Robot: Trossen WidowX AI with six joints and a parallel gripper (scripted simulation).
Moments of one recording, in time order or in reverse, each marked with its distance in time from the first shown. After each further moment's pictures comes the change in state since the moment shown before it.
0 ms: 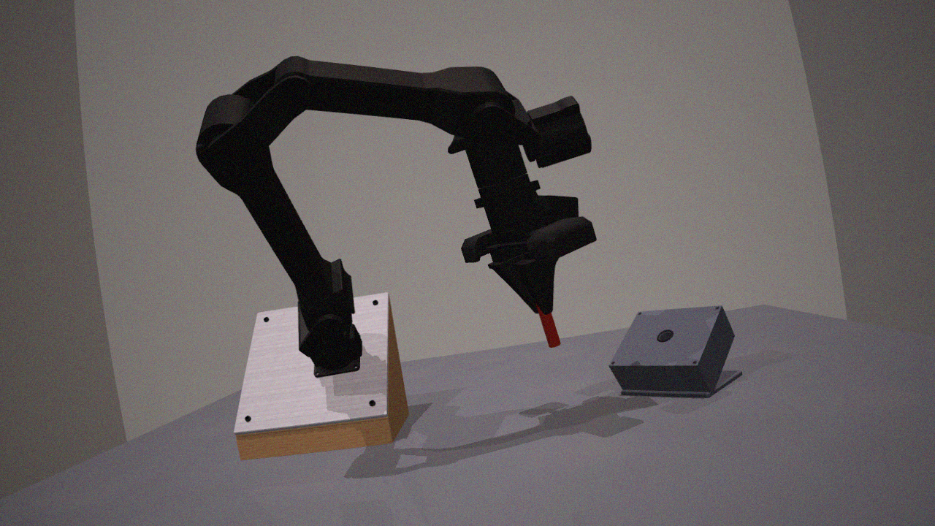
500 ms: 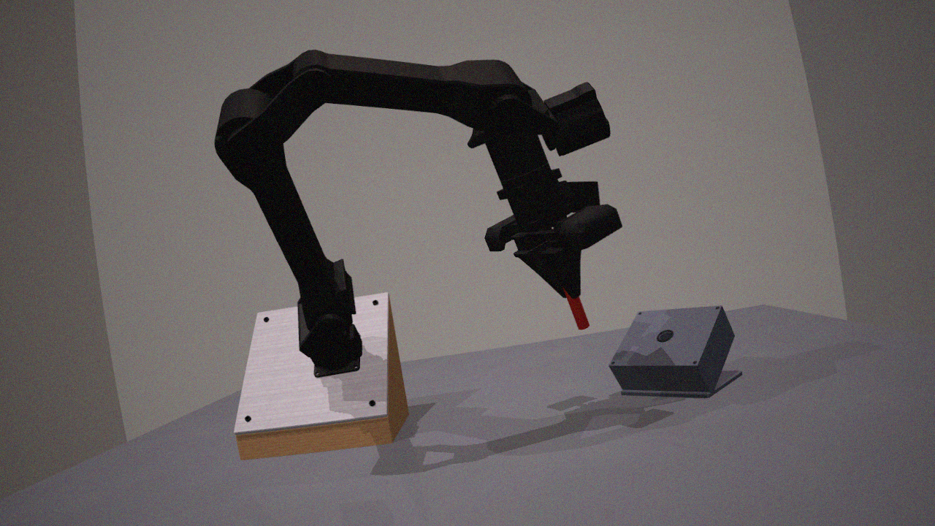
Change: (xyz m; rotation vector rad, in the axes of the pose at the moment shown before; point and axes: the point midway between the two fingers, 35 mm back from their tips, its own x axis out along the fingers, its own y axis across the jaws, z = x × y) arm -0.003 -0.005 0.037 0.006 -0.098 0.025
